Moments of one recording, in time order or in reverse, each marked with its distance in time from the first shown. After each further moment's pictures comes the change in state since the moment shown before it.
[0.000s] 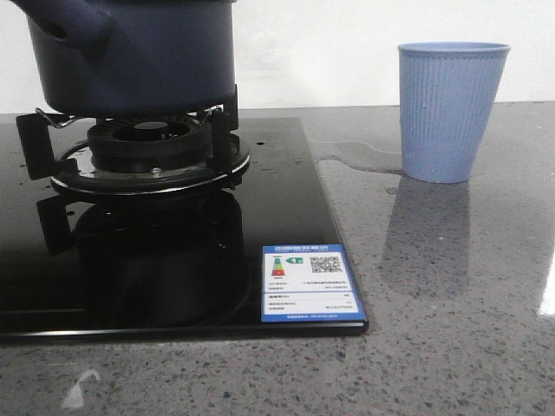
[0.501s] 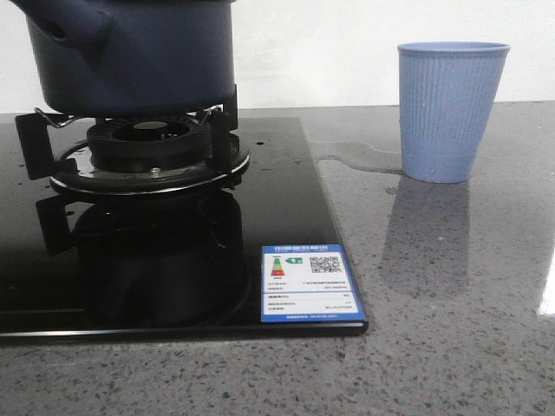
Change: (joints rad) left arm 0.000 0.135 -0.002 -0.122 0.003 0.060; right arm 0.000 0.001 0.000 0.000 -0.016 0.000
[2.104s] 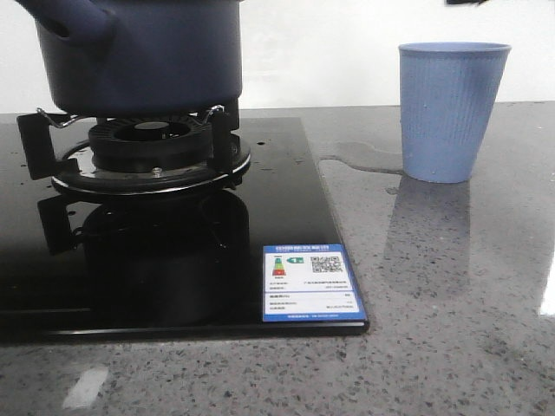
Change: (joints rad) left arm 0.037 -0.357 -0.005 -0.233 0.085 0.015; right arm 0.258 0.399 0.135 -0.032 -0.671 -0.105
